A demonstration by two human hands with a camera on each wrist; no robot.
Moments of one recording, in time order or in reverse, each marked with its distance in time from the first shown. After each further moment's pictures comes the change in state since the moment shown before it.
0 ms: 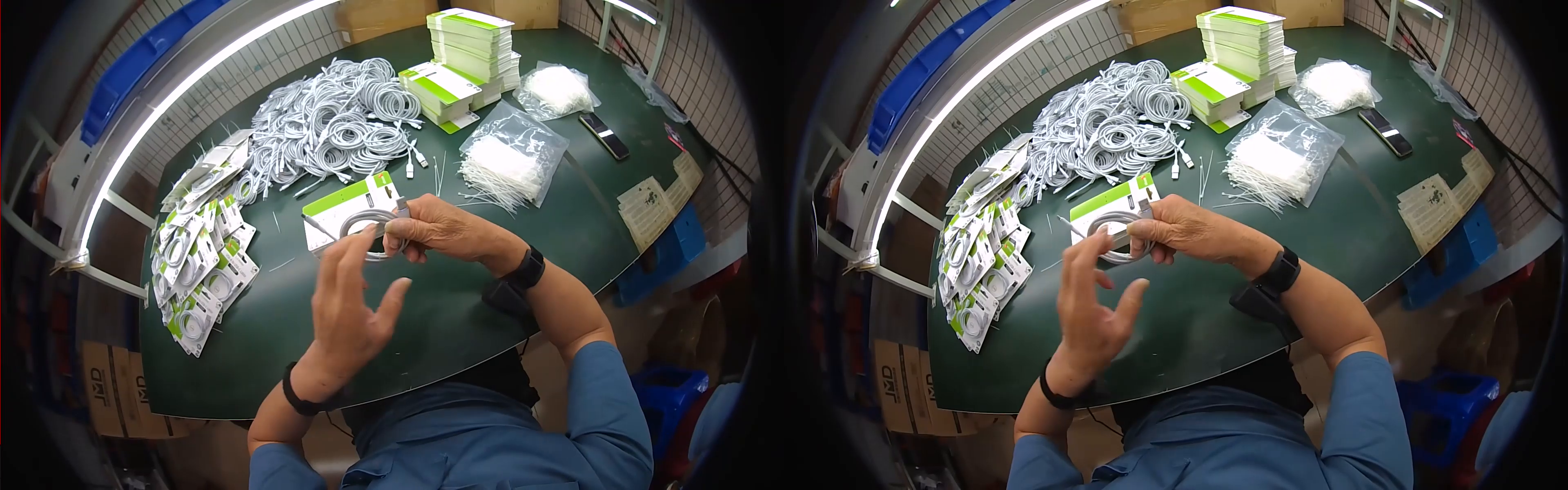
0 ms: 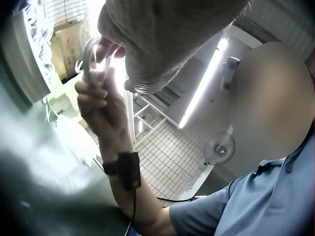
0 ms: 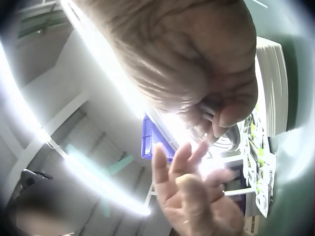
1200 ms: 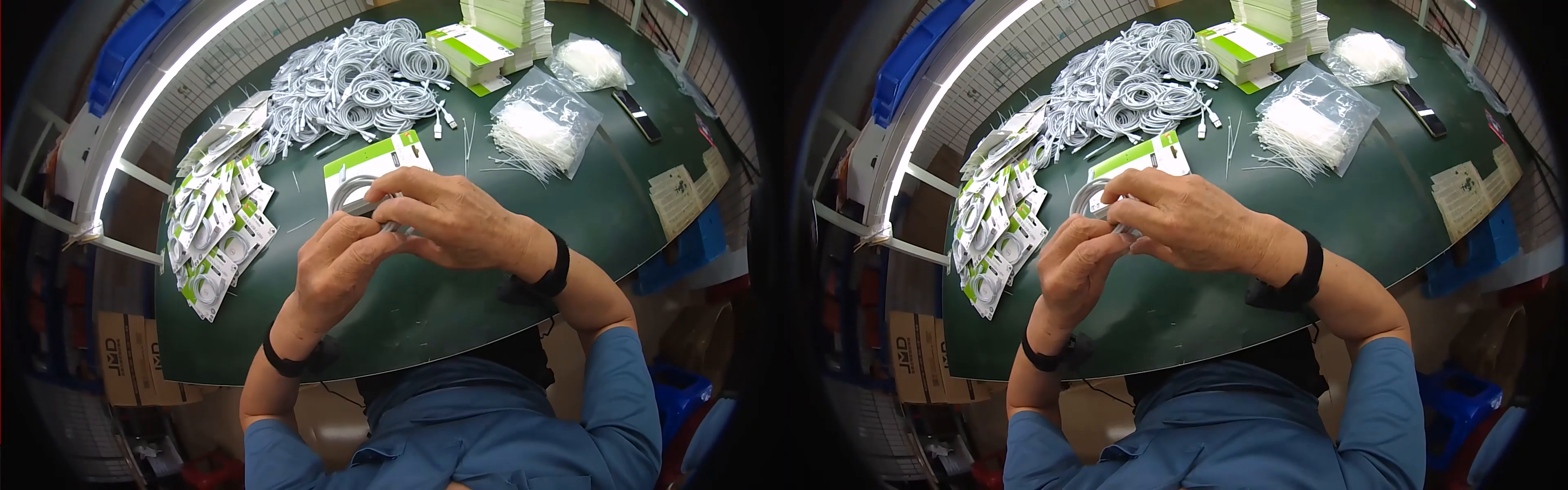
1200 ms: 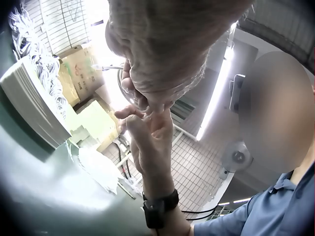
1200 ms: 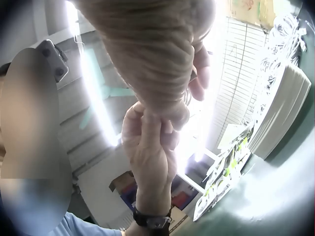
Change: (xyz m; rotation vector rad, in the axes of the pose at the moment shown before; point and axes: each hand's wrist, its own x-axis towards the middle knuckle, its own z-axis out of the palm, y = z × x) left_hand 0.007 -0.038 -0.026 -0.135 -0.048 0.317; right_hand 0.002 -0.011 0.040 -0.865 0.220 -0.837
